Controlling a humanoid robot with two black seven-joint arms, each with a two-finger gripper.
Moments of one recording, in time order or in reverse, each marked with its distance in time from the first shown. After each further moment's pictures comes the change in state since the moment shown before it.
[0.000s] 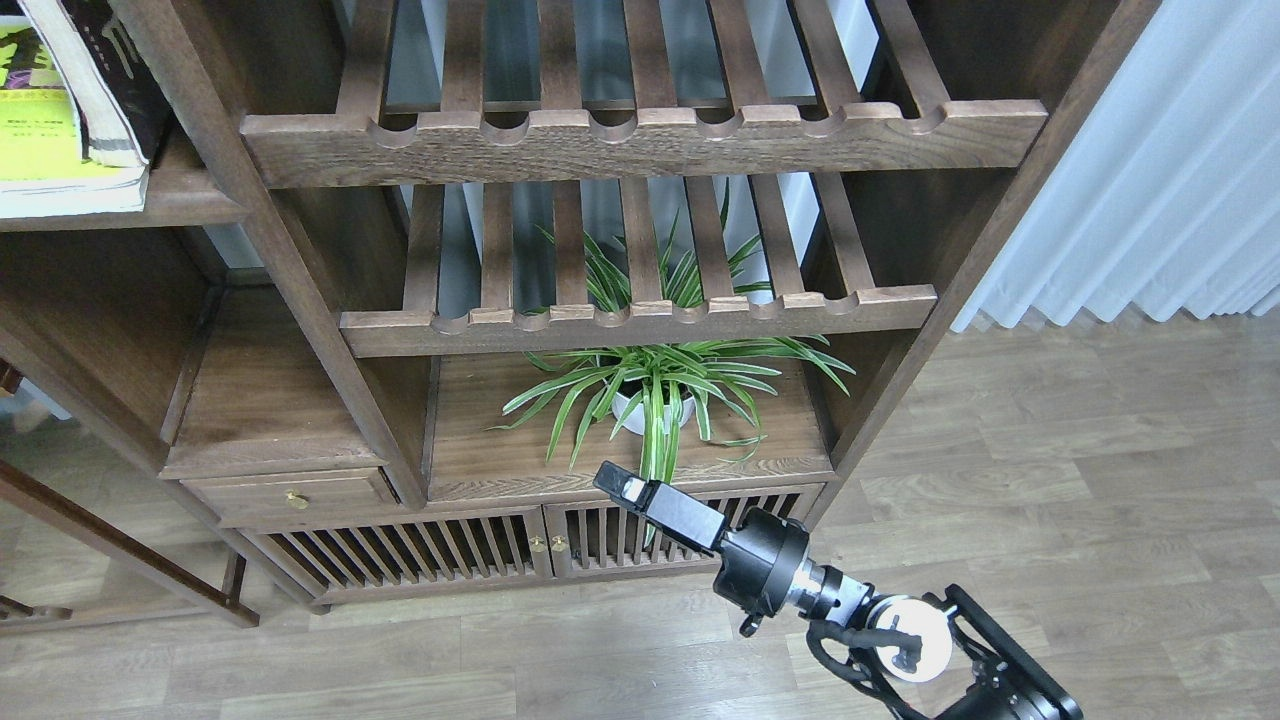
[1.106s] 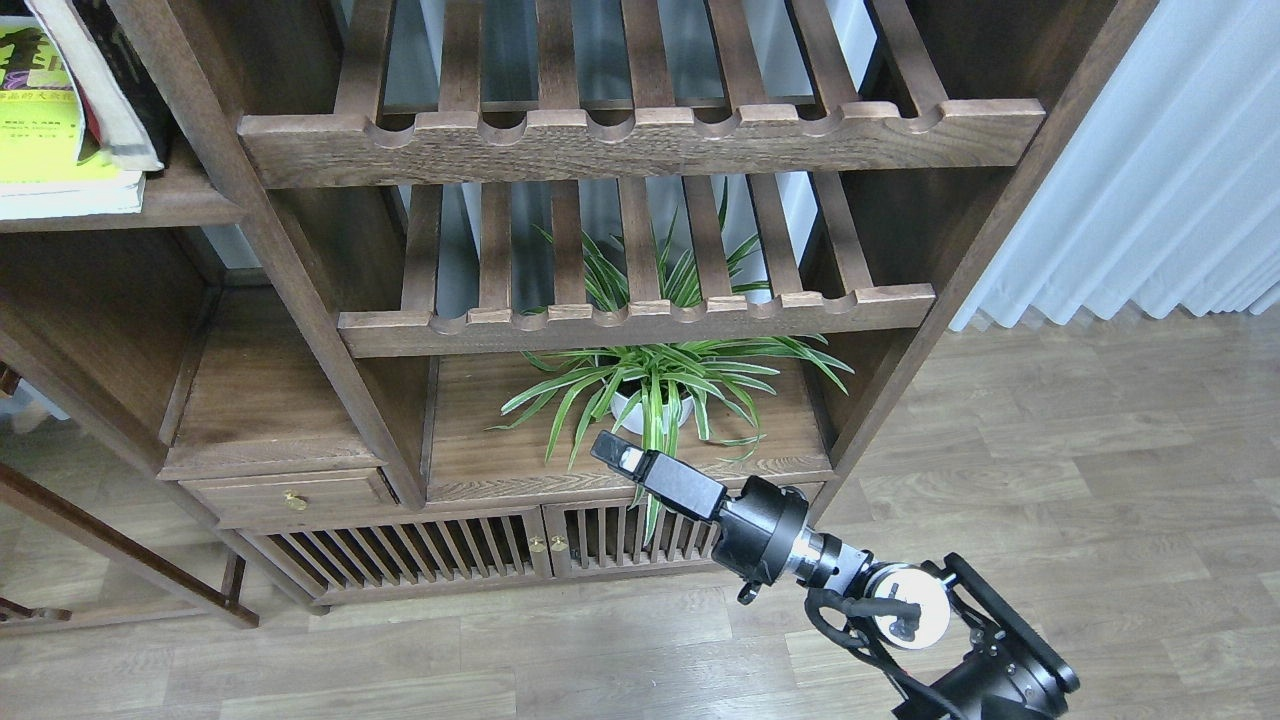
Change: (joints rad) left arm -0.006 -0.548 -0.543 0.357 -0.014 0.000 0.000; right arm 0.093 0.000 -0.001 -0.002 0.000 0.000 0.000
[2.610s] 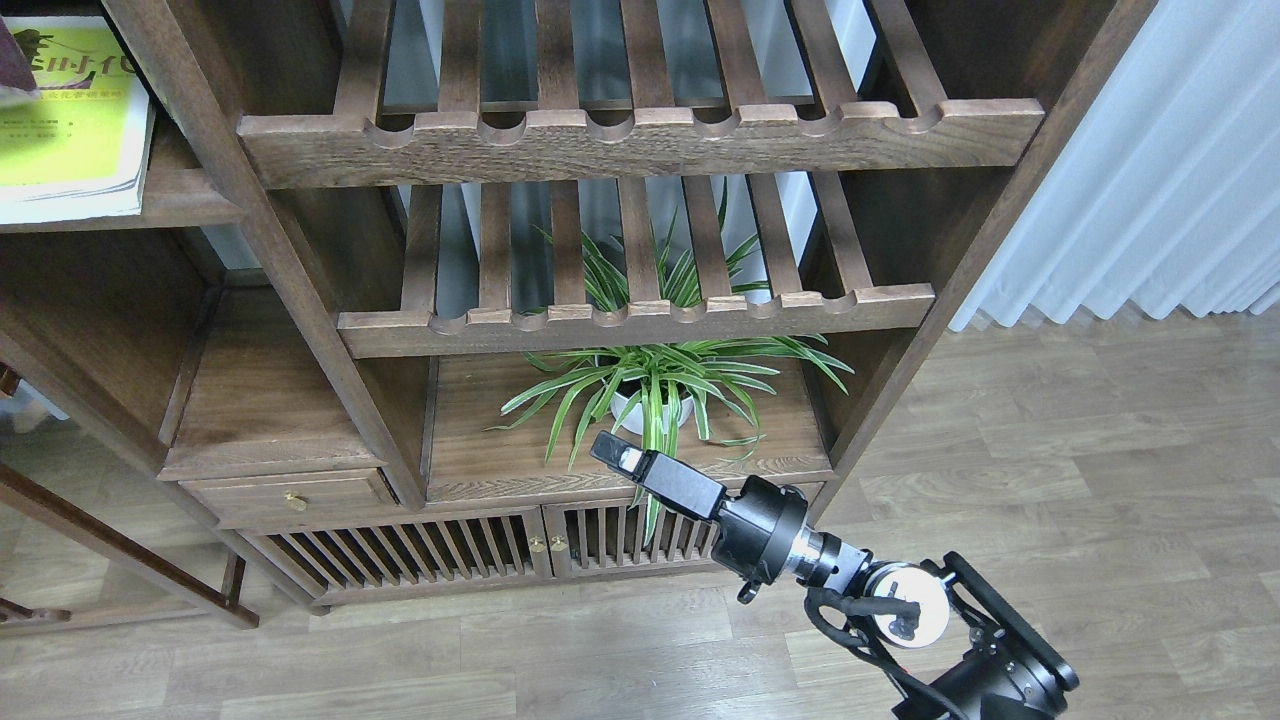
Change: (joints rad) left arm 0.232 0.275 -0.105 -0.202 -0.072 0.000 0.000; right arm 0.007 0.000 -0.002 -0.001 -0.002 0.000 0.000
